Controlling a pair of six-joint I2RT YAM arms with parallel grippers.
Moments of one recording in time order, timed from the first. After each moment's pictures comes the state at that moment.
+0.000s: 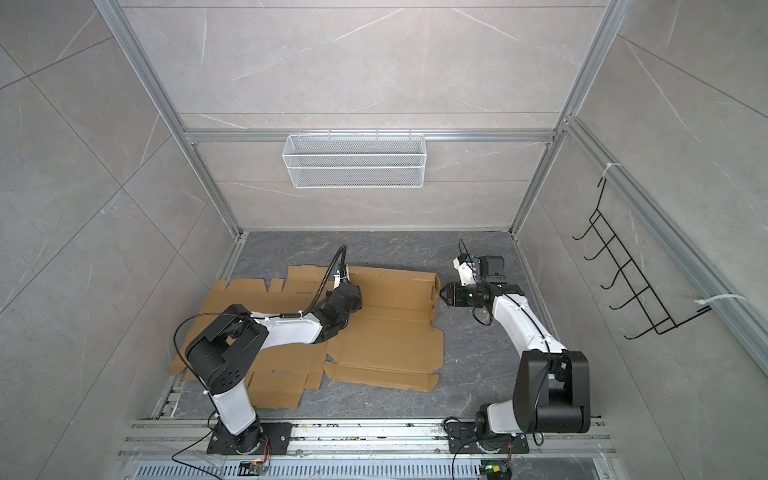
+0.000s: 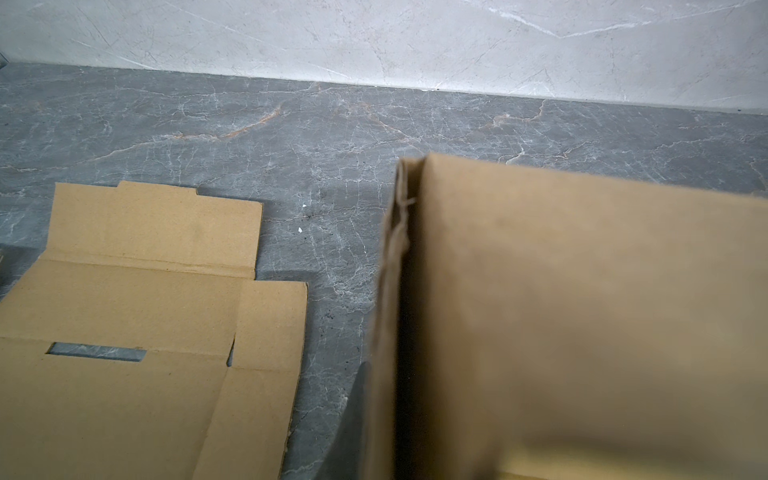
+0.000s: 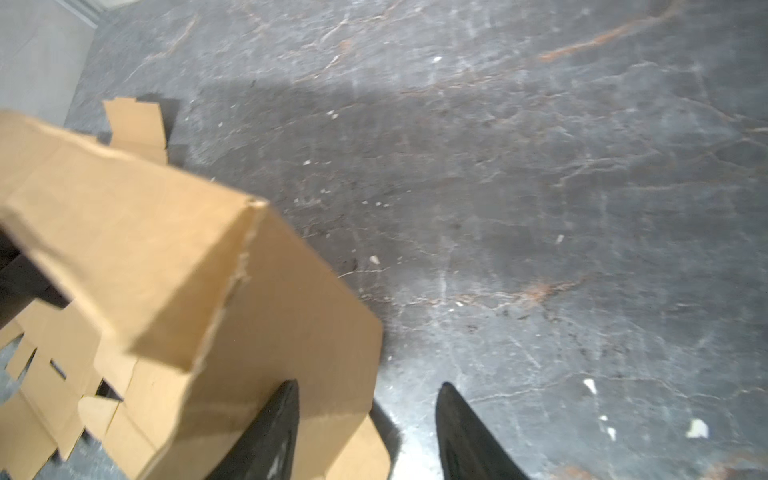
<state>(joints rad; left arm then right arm) -0.75 1.81 0.91 0.34 -0.57 -0.44 -0.01 1.41 0.96 -0.50 -0.48 -0.03</state>
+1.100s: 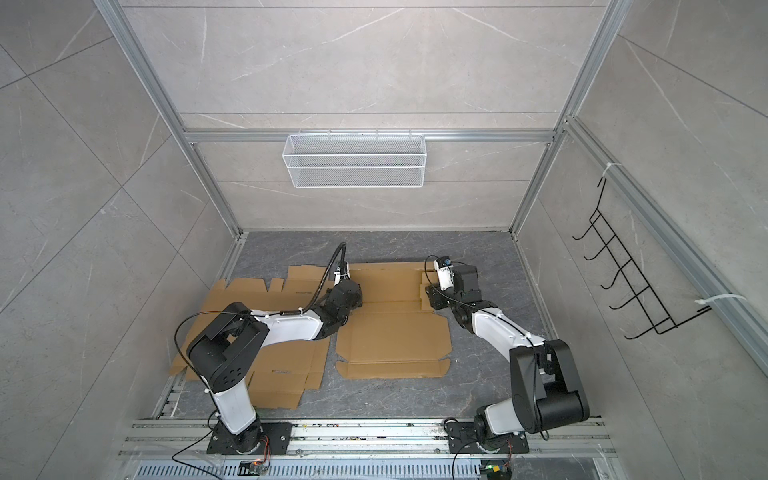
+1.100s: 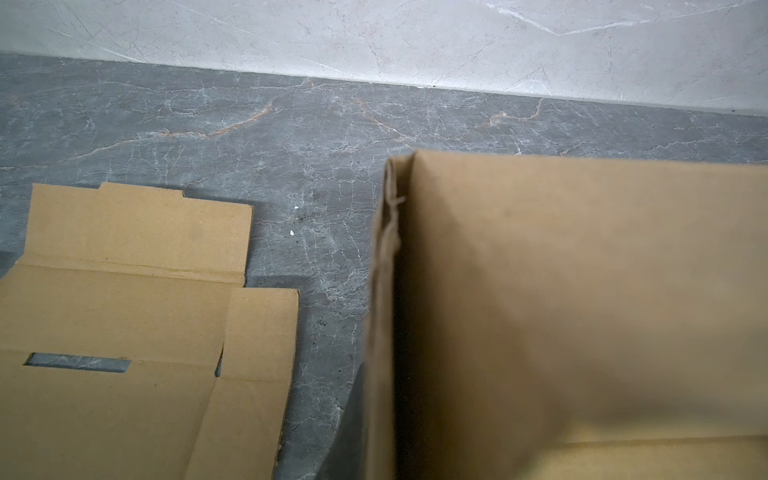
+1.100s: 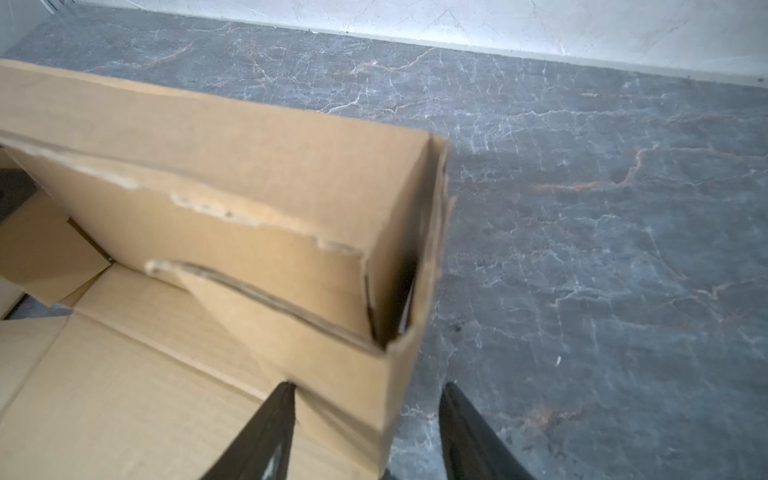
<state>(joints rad) -0.74 1.82 0.94 0.32 -0.54 -0.44 0.18 1.47 0.78 0.04 -0.19 -0.07</state>
